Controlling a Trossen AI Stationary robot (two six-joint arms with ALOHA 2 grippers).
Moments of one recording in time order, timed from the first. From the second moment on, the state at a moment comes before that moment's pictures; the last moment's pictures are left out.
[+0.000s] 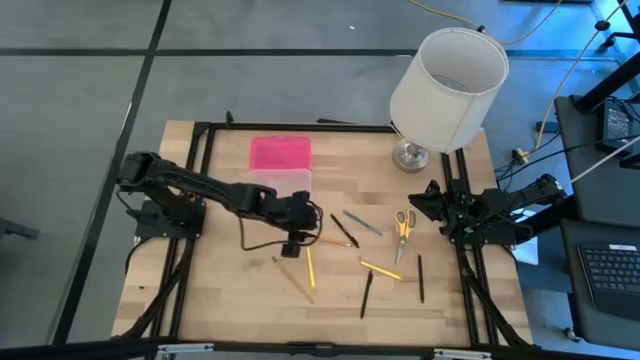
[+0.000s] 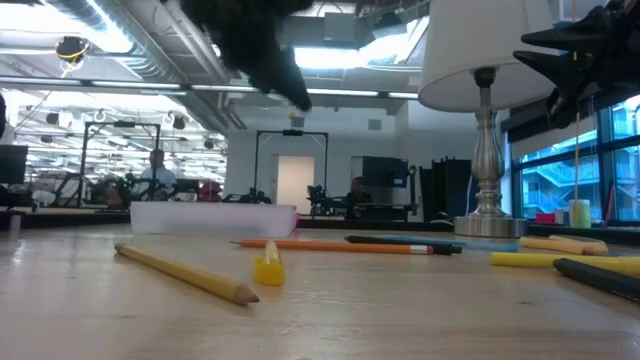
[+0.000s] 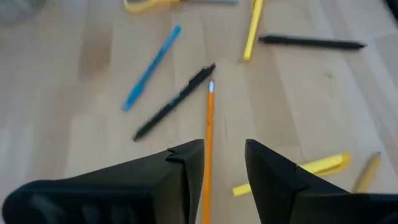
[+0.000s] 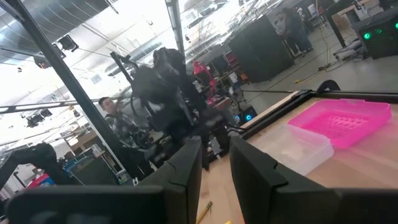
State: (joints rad) left arm -0.14 1.58 1.09 -0.33 -0.05 -0.03; right arm 0.35 0.00 0.01 0.24 0.48 0.50
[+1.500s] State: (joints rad) left arm -0.10 1.87 1.08 -0.28 -0.03 -0.08; right arm 0.35 0.00 0.01 0.24 0.48 0.49
